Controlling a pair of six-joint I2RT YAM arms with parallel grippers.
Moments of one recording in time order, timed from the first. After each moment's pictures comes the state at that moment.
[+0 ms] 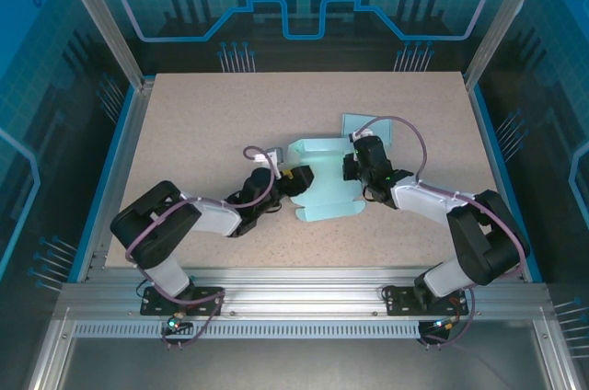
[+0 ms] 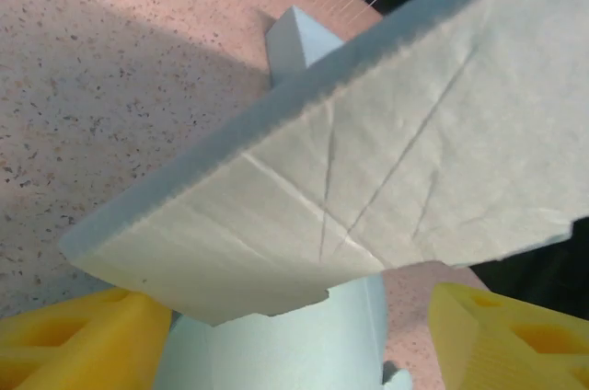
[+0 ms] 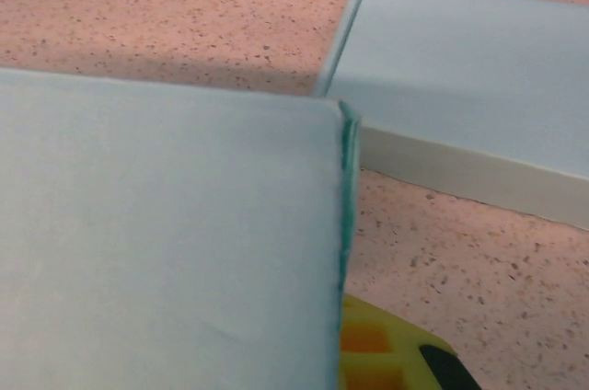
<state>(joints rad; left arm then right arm) -0.70 1.66 0.54 0.83 -0.08 -0.85 0.48 1.50 0.75 0.07 0.20 0.26</state>
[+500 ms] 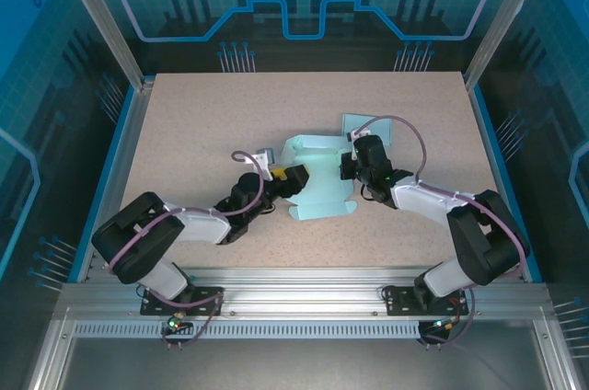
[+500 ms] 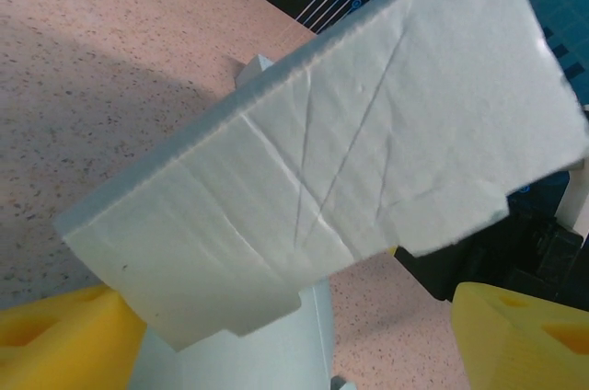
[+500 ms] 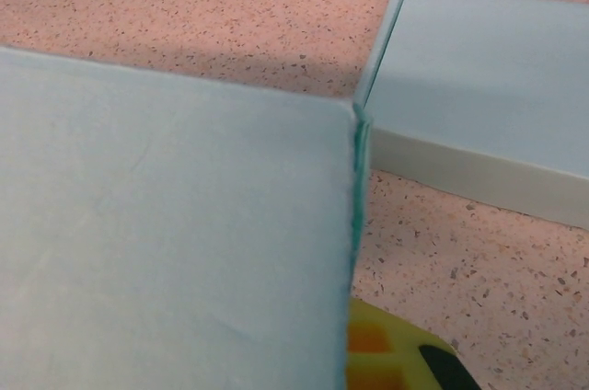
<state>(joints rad) -0.70 1.54 0.46 0.88 -0.10 -0.82 0.48 1.50 0.75 0.10 0.15 0.27</state>
